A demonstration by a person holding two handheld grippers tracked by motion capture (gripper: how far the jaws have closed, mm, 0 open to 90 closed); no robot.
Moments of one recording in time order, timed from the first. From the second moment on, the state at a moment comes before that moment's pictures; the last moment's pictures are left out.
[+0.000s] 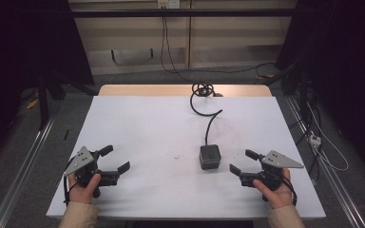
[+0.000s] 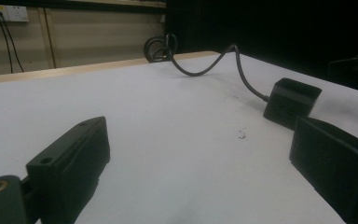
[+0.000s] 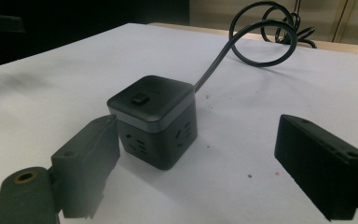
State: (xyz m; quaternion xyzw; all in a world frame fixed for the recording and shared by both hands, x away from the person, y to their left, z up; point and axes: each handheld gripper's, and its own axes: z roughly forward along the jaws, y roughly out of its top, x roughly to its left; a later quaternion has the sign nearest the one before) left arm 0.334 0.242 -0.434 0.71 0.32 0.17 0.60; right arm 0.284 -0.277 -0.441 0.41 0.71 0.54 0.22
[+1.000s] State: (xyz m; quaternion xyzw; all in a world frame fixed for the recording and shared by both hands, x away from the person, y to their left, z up) left arm 0.334 0.241 -0.435 0.72 0.32 0.17 0.60; right arm 0.270 -0.295 -0.447 0.42 0.70 0.53 0.23
